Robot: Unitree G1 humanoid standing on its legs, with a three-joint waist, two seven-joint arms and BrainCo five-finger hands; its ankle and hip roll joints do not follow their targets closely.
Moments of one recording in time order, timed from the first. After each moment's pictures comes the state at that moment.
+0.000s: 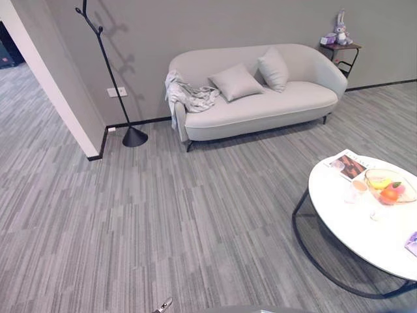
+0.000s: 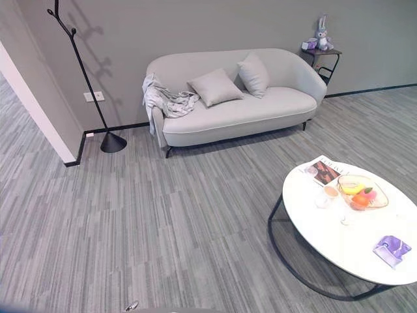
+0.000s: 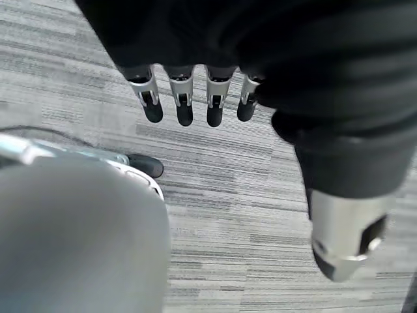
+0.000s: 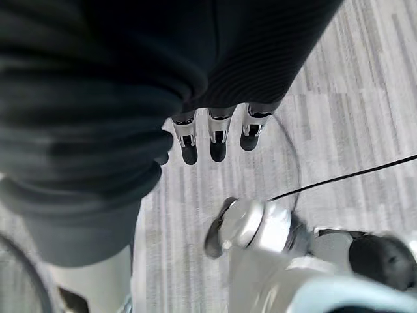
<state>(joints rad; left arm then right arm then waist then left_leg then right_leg) 0.03 0.19 -0.04 1.39 -0.57 0.02 -0.11 0.09 -0.22 -0.20 1.60 0.95 0.17 0.10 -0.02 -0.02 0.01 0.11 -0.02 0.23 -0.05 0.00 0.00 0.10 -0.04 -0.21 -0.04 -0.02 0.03</state>
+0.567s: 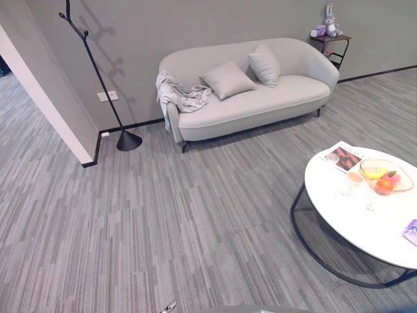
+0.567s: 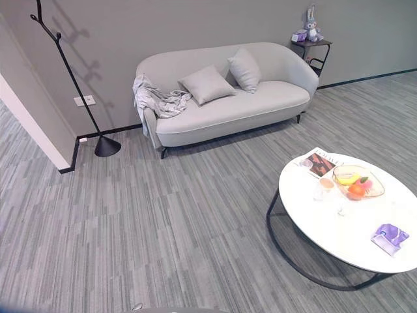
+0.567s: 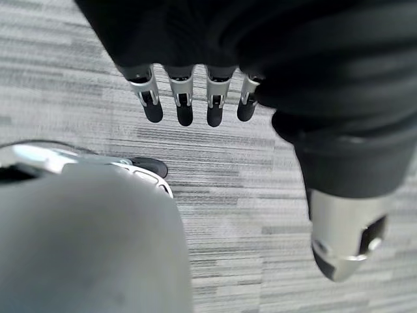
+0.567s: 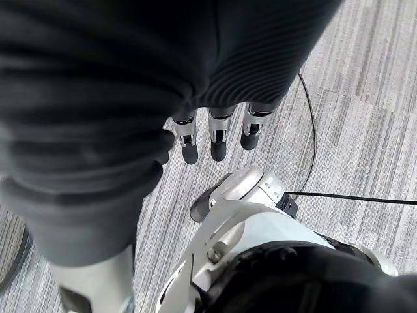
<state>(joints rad) 0.04 0.18 -0.08 1.39 -0.52 0.01 -0.13 0.09 -0.19 0.00 1.50 0.74 0.11 0.16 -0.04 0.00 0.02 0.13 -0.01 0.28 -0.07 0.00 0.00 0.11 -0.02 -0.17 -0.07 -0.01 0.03</state>
